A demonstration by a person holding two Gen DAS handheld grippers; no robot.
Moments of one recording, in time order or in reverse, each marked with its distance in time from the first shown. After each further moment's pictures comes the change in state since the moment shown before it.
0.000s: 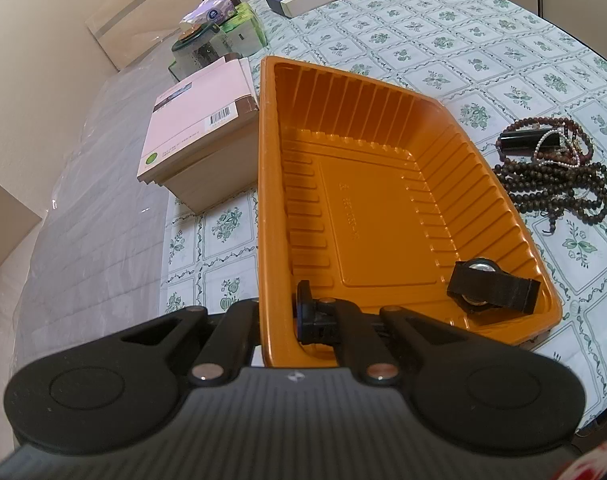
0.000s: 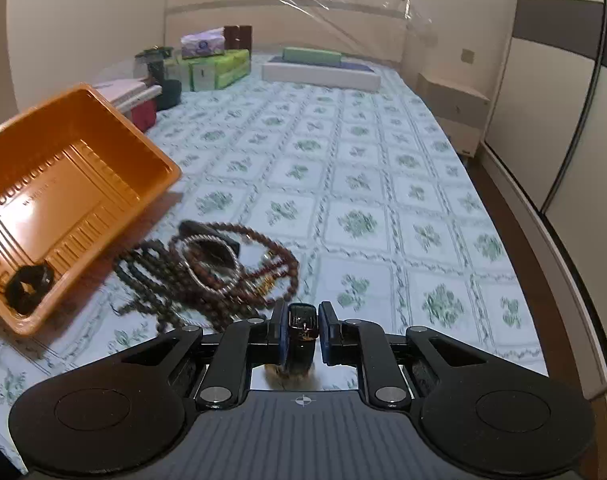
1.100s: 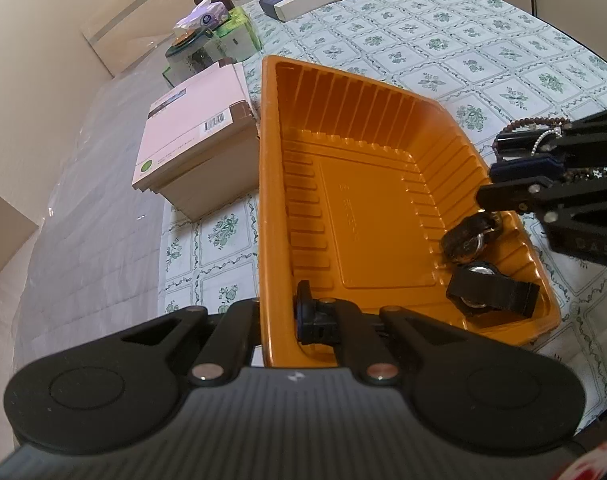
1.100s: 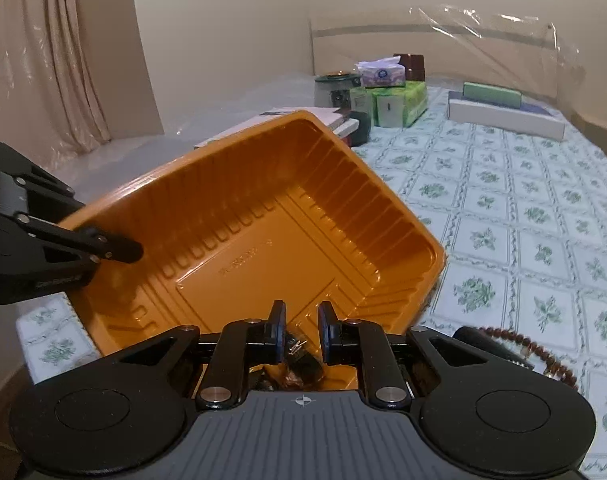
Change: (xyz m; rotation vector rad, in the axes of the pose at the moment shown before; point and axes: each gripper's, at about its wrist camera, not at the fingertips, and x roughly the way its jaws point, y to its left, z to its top) left arm 0.003 0.002 0.002 0.020 -0.010 -0.009; right arm 0.050 0.150 0.056 -0.089 -0.069 0.442
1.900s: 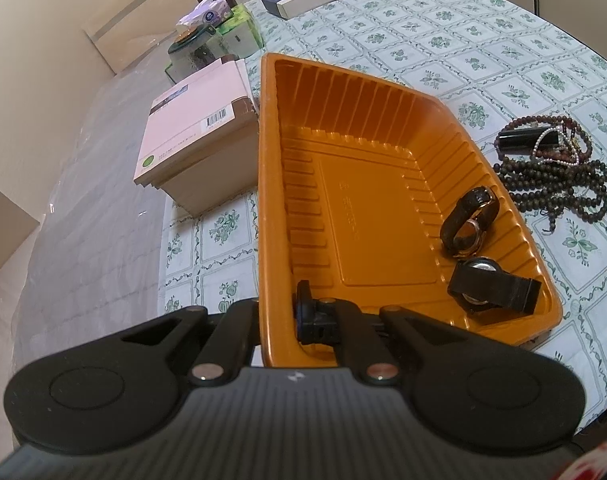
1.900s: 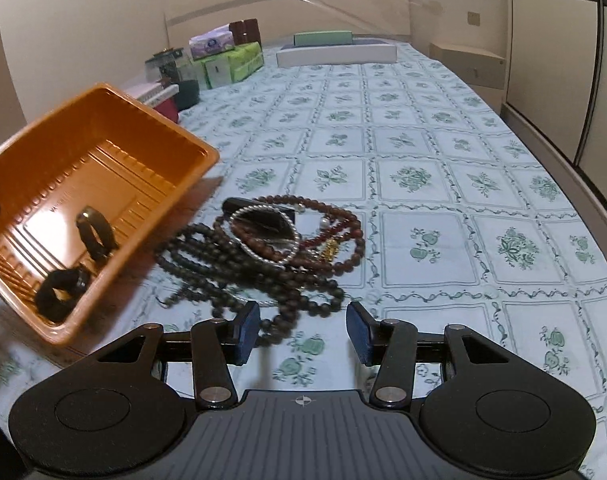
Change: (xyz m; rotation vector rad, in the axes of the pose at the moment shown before) left arm 0.001 -0.001 -0.002 -0.007 0.004 0.001; right arm -0.084 -0.102 -0.089 0.234 0.057 -0.327
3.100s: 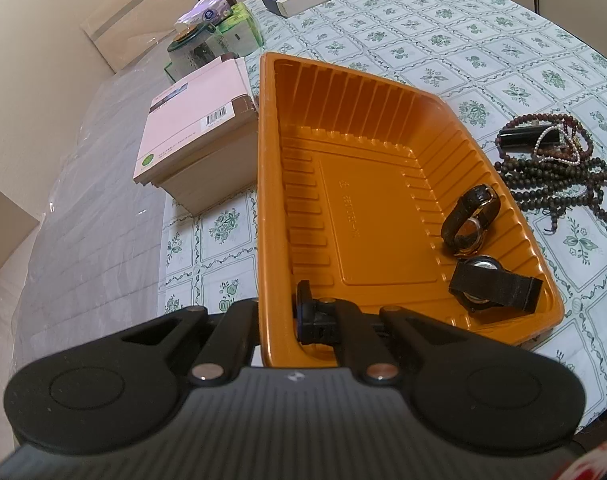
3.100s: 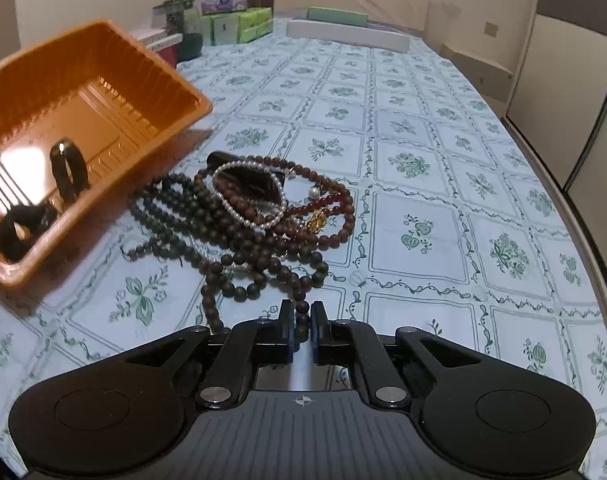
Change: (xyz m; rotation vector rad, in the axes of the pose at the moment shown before) left arm 0.001 -0.002 0.002 0.000 0.008 0.003; right arm 0.025 0.013 -0.010 -0.171 0.075 -0.099
